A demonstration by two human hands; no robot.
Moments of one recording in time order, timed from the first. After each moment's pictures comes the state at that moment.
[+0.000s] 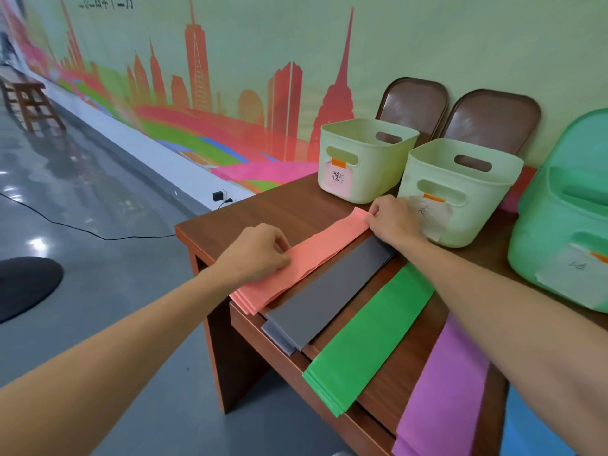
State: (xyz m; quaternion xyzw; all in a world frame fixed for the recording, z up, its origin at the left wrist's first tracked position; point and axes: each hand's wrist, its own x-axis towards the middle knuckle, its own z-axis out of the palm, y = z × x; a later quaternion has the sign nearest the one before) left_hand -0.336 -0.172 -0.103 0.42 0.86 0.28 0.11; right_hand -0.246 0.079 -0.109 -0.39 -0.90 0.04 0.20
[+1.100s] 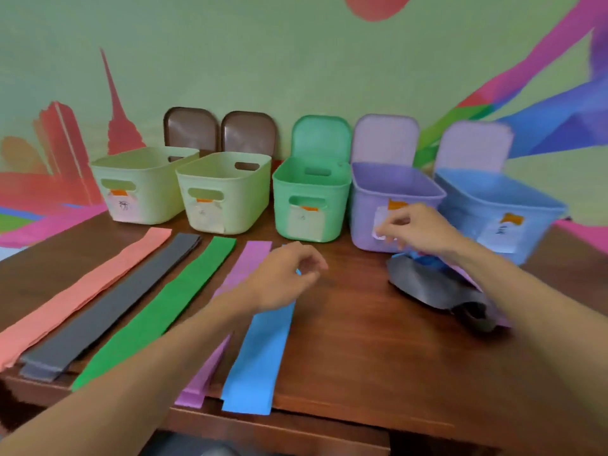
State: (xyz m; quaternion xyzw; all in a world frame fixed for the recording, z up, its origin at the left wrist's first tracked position) left_hand -0.048 -0.055 -0.085 0.75 0.56 0.33 0.13; right_hand 0.179 0.055 -0.039 -0.50 -0.80 0.19 0.28
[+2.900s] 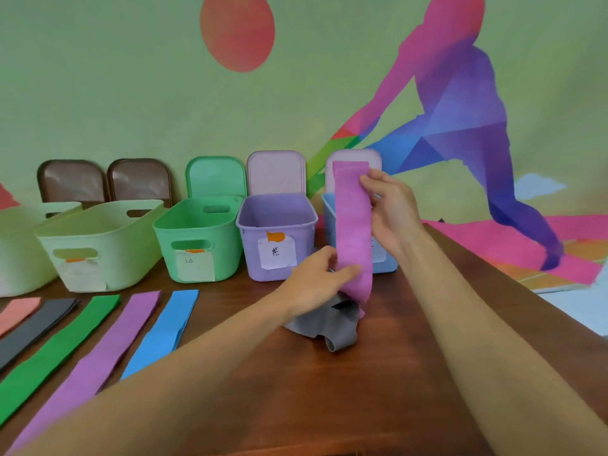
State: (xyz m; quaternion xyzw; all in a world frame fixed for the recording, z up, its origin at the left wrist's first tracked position) left_hand 0.168 -0.015 -0.036 0.74 0.50 0.34 0.31; right_hand 0.305 0.035 0.028 -0.24 -0.46 0.51 0.69
